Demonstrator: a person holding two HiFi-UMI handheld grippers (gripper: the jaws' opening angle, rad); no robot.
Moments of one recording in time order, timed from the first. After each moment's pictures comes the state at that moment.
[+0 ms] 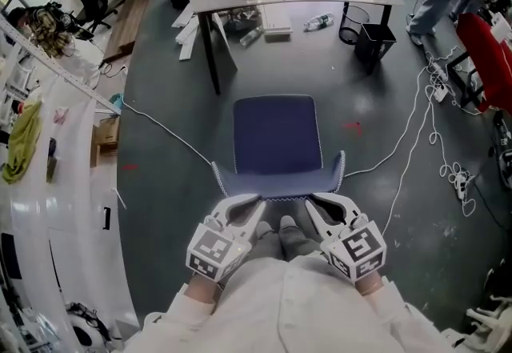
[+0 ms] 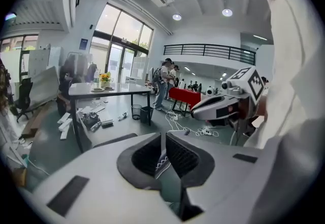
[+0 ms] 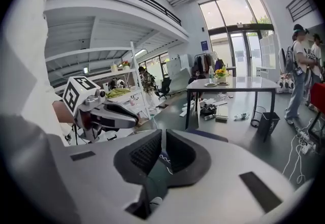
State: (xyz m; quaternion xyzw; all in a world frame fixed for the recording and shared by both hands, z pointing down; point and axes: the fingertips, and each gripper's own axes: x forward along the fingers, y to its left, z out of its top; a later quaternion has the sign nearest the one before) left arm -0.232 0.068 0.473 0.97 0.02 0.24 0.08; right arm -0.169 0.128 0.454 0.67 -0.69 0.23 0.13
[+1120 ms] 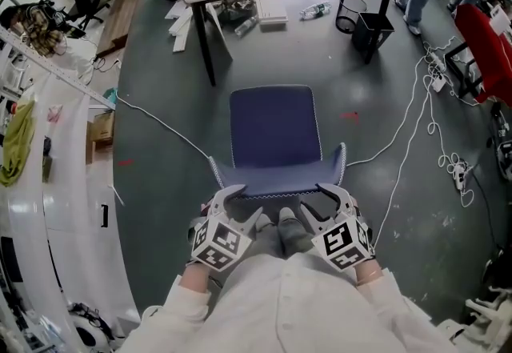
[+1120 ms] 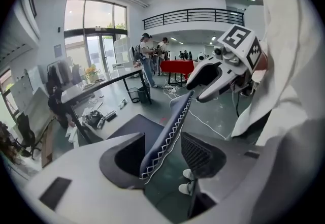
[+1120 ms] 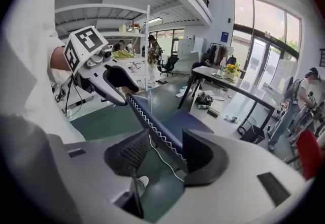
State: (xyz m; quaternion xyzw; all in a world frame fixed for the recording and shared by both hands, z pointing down) left arm -0.251 0.057 0.546 0.92 0.06 0.38 -0.05; right arm -0.168 0.134 0.529 0.63 -0.67 0.22 0.33
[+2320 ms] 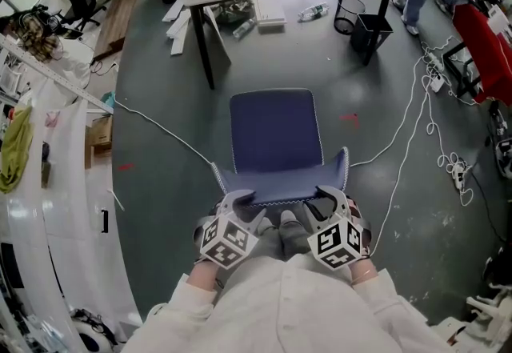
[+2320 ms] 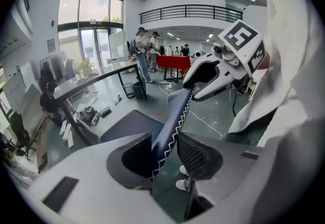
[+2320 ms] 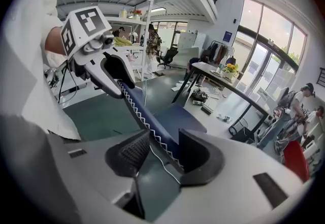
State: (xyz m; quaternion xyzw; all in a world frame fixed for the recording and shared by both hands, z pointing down) left arm -0.242 0.047 0.567 0.91 0.09 0.41 -0.05; right arm -0.158 0.117 0.552 0.63 -0.63 0.22 0.40
